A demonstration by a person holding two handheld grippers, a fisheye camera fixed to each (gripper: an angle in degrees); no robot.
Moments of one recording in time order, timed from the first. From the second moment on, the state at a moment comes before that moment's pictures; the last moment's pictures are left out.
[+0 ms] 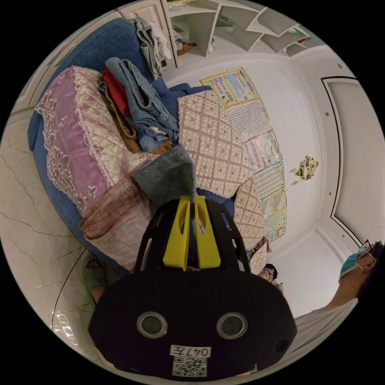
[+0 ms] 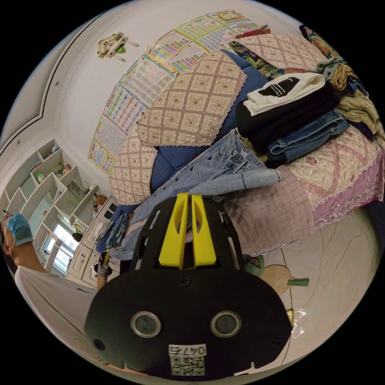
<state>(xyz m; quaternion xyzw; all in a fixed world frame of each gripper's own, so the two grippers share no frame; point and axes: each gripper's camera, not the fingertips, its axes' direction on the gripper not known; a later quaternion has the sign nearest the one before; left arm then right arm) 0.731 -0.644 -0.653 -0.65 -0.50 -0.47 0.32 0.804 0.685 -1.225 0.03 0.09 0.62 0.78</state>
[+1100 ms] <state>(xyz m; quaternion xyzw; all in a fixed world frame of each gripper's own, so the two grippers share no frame) 0.463 -0.027 -0.765 -0.81 -0.43 -0.36 0.16 1.183 0.642 -0.901 -0.08 0.19 0.57 0.80</state>
